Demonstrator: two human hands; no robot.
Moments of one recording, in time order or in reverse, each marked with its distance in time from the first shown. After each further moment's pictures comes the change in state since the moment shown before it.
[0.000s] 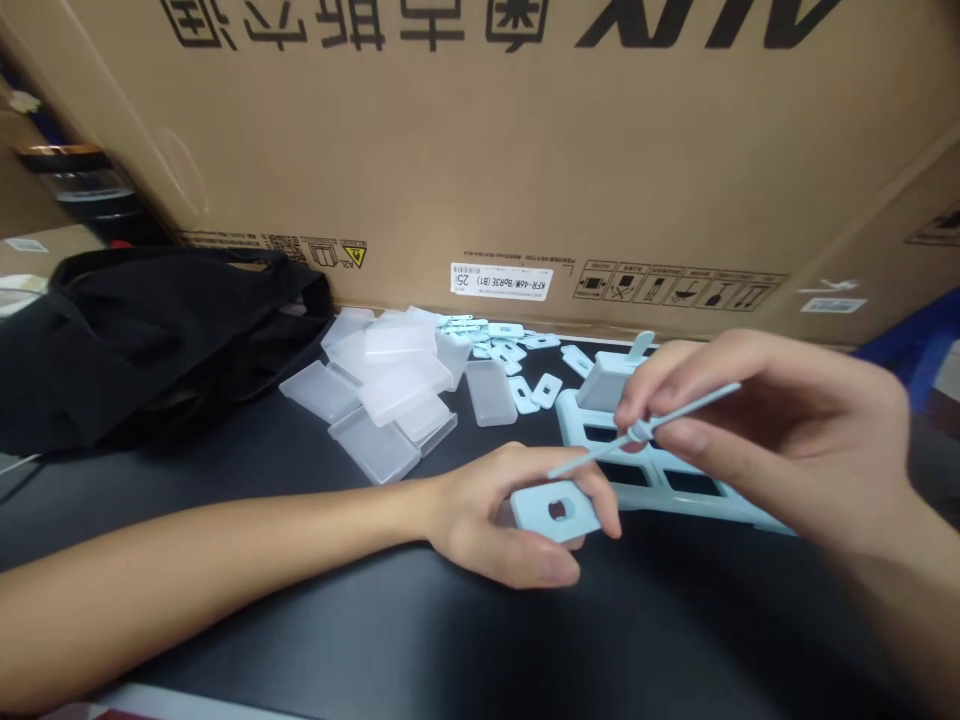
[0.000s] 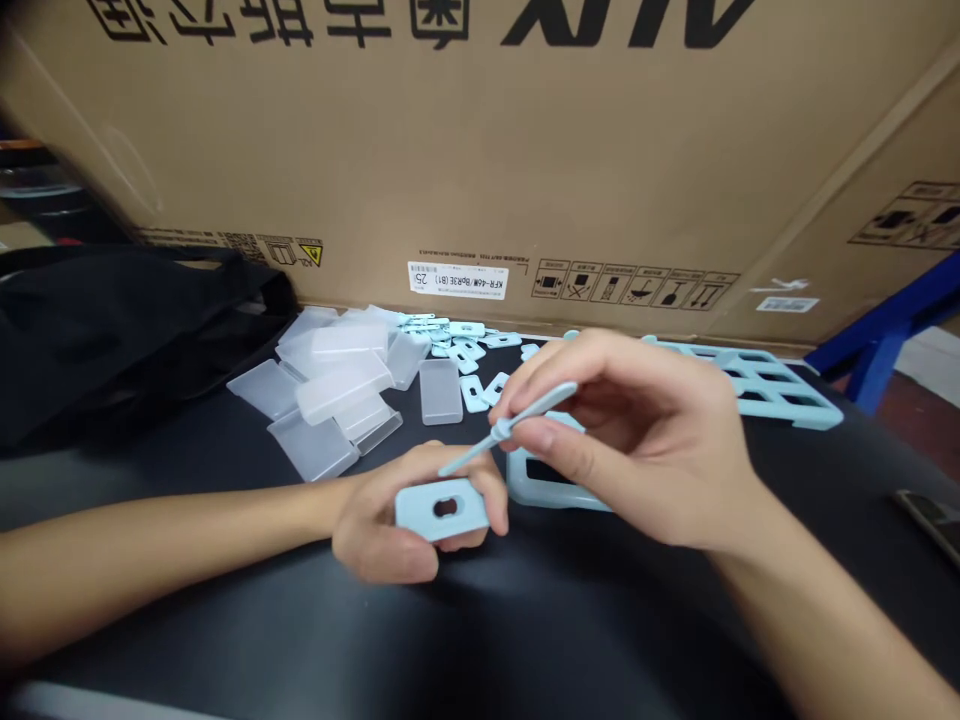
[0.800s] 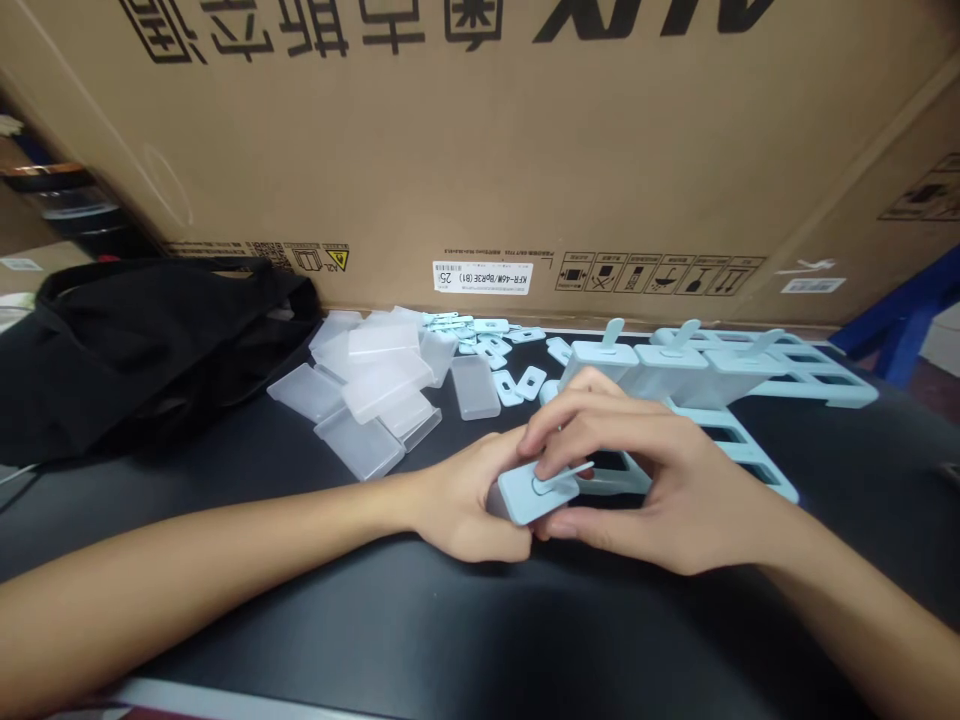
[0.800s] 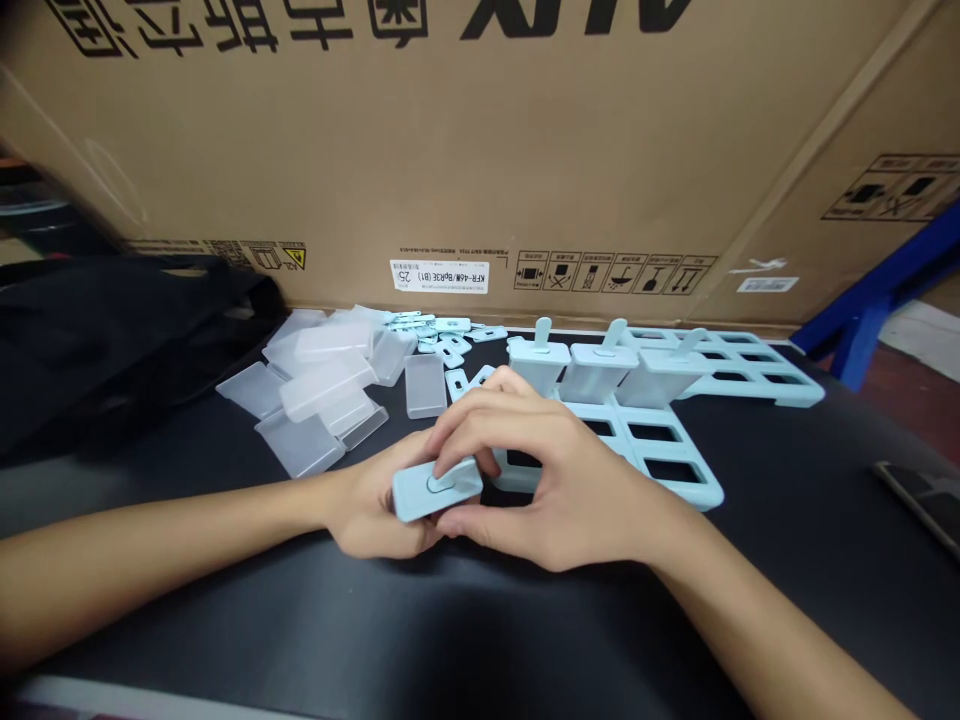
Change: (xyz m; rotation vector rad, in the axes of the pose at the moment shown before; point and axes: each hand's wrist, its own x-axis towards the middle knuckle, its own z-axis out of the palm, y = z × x) left_hand 0.004 -0.001 0.008 0.330 0.124 -0.110; right_hand -0.023 0.012 0.014 -0.096 -0.295 -0.032
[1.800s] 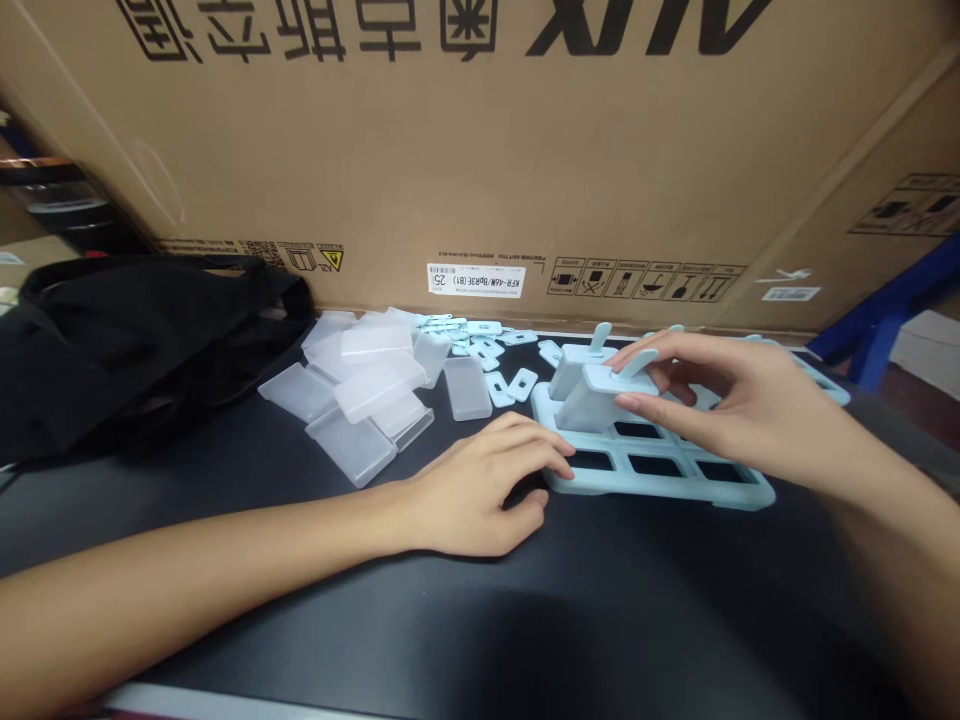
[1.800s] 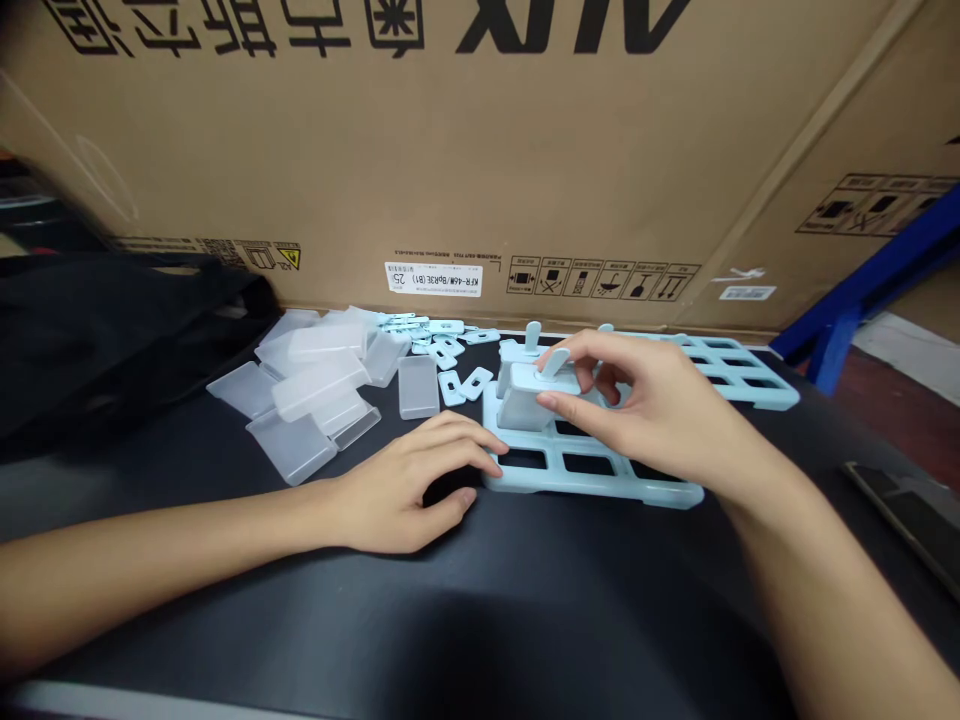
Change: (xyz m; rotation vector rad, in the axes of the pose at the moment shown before) left_hand 0.002 0.000 0.015 0.604 0.125 -0.057; right_hand -0.027 0.028 -0.063 -0.403 0.153 0.433
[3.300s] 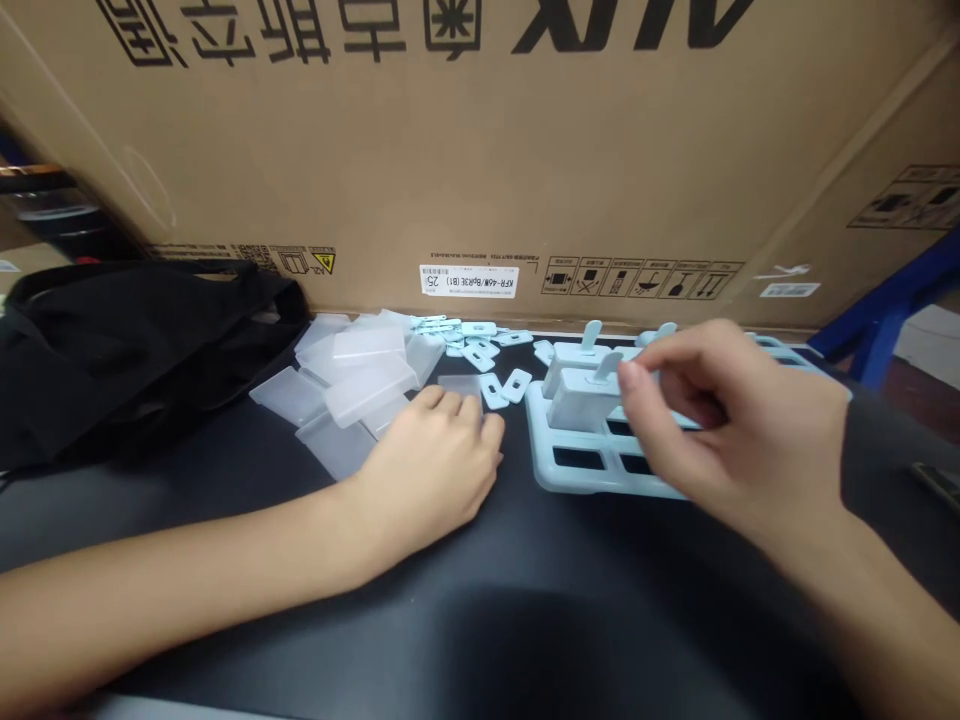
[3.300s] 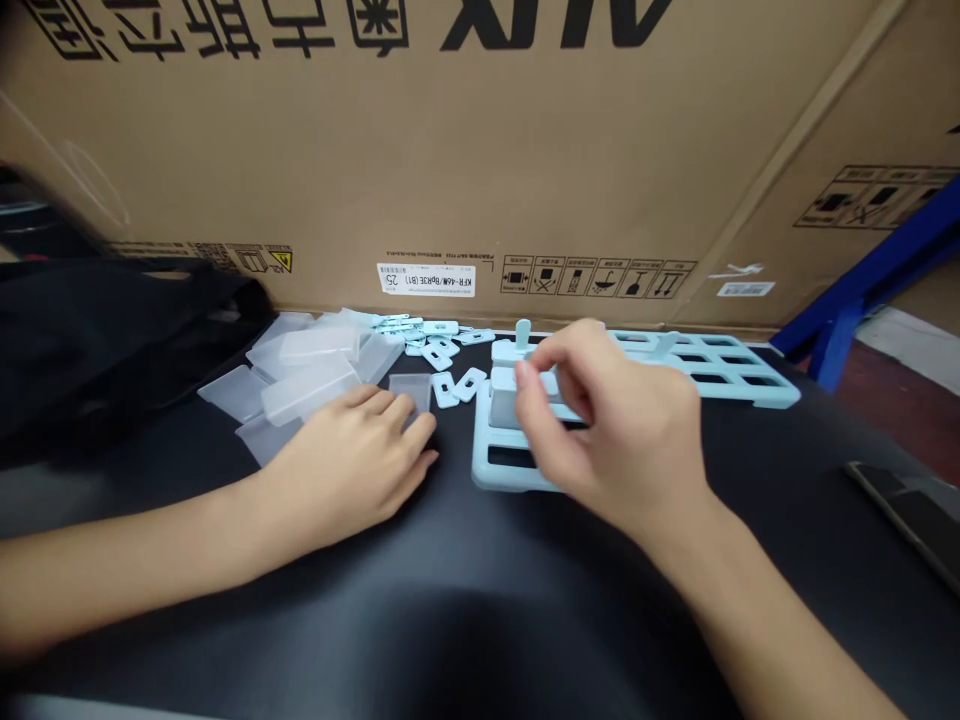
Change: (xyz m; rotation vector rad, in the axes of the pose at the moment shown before) left_hand 0.006 0.026 -0.027 1.102 -0.175 -0.165; right_hand -0.007 -0.045 0.027 -0.354 0.525 -0.242
